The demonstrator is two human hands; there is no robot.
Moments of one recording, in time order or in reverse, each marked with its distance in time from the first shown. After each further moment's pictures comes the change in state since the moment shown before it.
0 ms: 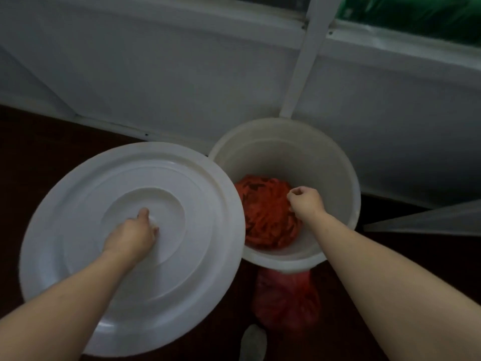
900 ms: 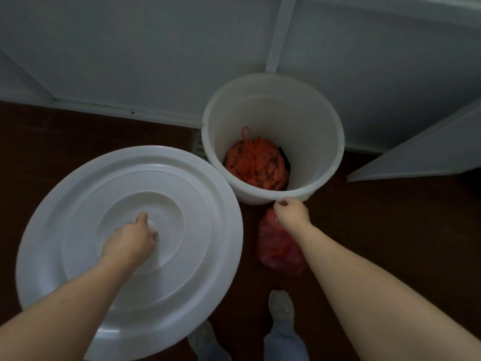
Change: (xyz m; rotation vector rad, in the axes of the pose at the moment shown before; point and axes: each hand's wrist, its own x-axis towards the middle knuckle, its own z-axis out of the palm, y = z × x) left_hand -0.121 -0.097 0.075 0.055 -0.031 0.142; right_hand -0.207 0.104 0.077 -0.009 0.031 0.093
